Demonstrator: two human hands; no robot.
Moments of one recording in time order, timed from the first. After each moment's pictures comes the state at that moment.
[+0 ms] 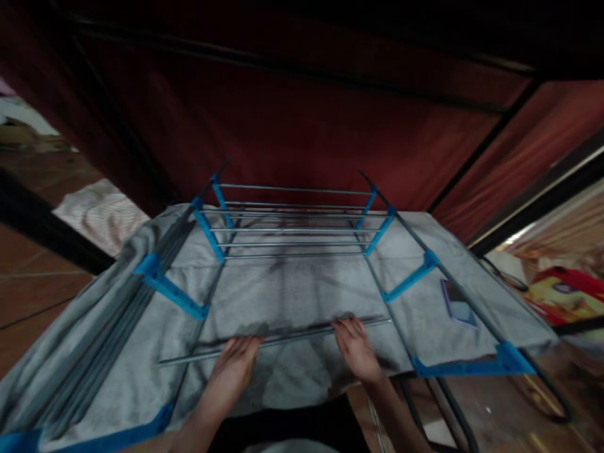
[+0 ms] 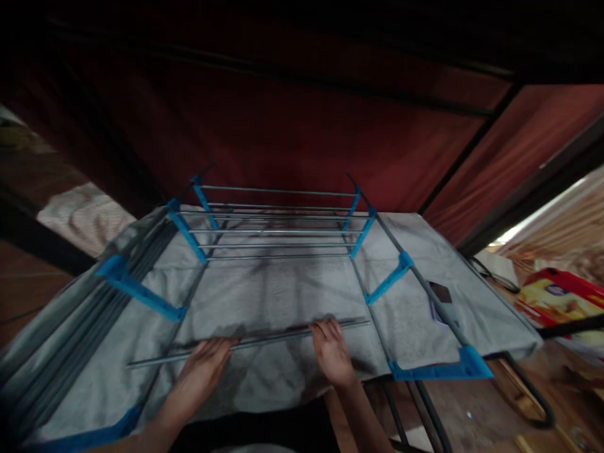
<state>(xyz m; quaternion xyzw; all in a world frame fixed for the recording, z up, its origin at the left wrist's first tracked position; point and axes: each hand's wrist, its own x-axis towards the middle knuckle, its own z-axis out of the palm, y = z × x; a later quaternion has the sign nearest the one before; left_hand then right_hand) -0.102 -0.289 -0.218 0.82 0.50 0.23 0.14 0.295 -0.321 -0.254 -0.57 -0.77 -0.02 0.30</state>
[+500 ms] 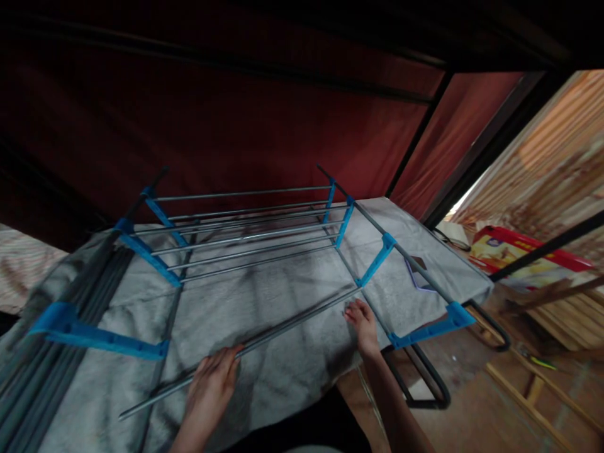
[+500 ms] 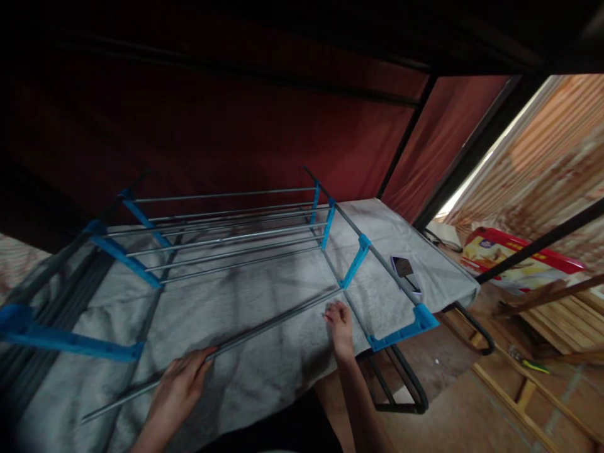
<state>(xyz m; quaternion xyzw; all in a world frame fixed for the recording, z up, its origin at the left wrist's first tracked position) -0.099 -0.251 -0.230 0.84 0.45 0.30 0.05 0.330 -0.305 -0.240 -0.65 -0.12 0.28 0.70</state>
